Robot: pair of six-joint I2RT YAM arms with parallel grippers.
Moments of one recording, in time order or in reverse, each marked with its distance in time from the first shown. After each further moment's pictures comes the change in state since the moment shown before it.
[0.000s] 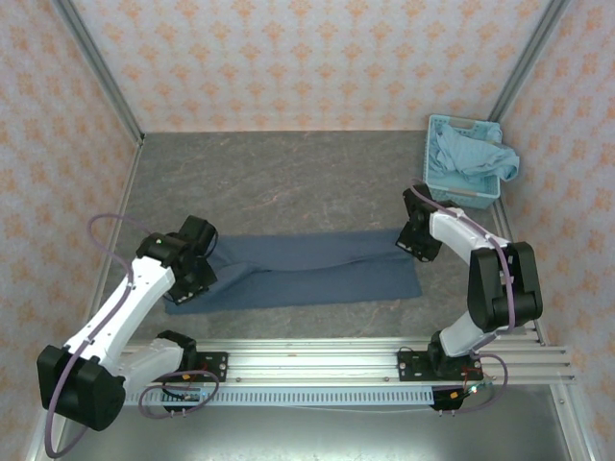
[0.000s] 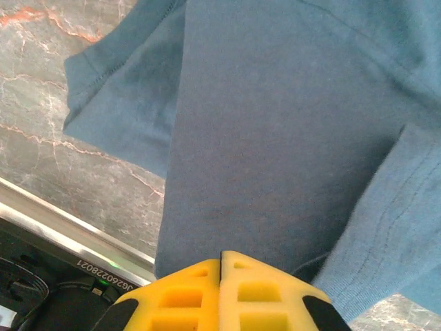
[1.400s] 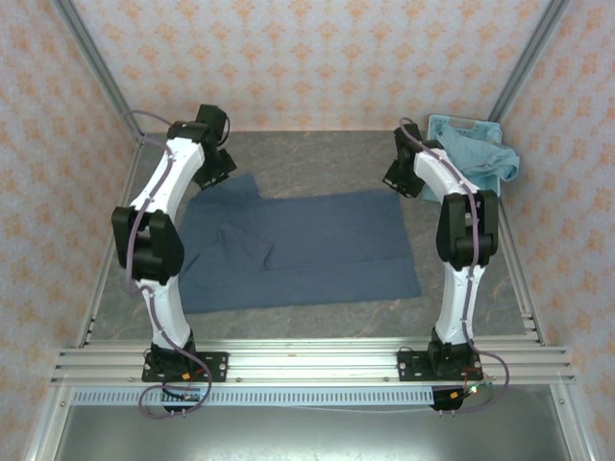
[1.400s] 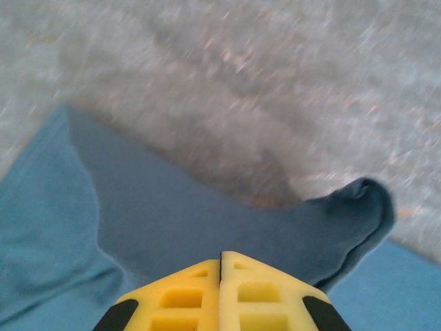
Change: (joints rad) left arm 0.182 0.894 0.997 0.127 0.020 0.184; right arm -0.033 0.513 0.756 -0.084 -0.063 -0.028
